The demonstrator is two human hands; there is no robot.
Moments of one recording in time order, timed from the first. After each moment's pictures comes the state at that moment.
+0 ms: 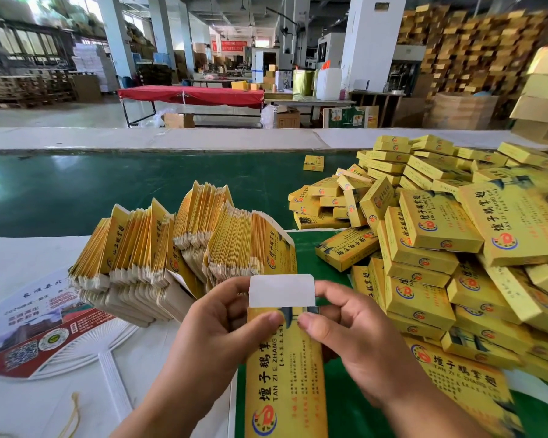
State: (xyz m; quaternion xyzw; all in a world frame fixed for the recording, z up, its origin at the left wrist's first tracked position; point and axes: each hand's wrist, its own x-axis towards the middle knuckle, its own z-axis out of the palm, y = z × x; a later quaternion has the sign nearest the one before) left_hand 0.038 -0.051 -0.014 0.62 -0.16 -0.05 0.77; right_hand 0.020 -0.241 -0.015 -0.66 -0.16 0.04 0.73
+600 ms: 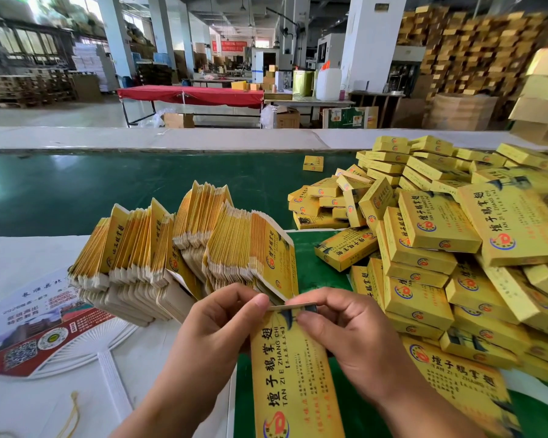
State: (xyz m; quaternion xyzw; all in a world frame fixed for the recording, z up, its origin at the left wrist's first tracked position) left_hand 0.037 -0.051 -0.014 0.64 -0.14 -0.05 0.75; right_hand 0.022 -0.242 -0.021 -0.71 -0.16 -0.03 0.69
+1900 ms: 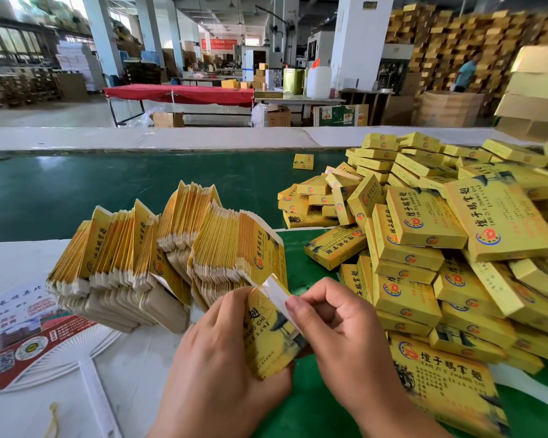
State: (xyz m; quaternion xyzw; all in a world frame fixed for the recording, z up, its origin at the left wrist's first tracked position) left_hand 0.015 -0.067 -0.010 0.91 -0.19 0.18 0.33; right_hand 0.010 -0.224 -0.016 -0.75 -0.09 -0.20 0.62
